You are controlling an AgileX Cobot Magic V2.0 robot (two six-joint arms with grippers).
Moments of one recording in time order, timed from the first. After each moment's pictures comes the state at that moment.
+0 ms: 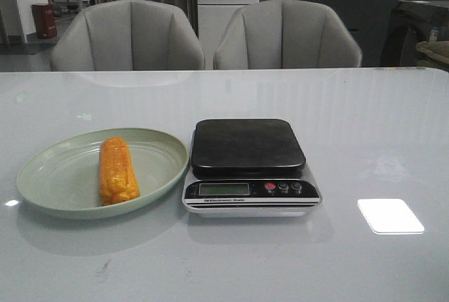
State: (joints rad) left arm -0.53 -0.01 -0.42 -0.03 0.69 -0.01; right arm 0.21 0.01 -0.22 0.10 0.31 -0.02
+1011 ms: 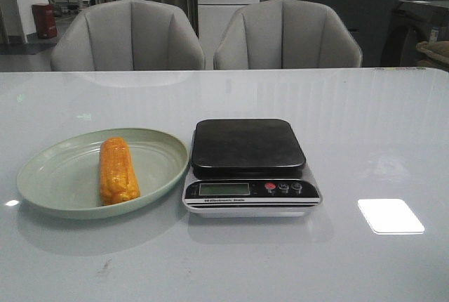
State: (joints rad) left arm -0.13 -0.01 -0.12 -0.03 0.25 -0.01; right arm 0.21 0.01 -0.22 0.11 0.31 -0.02
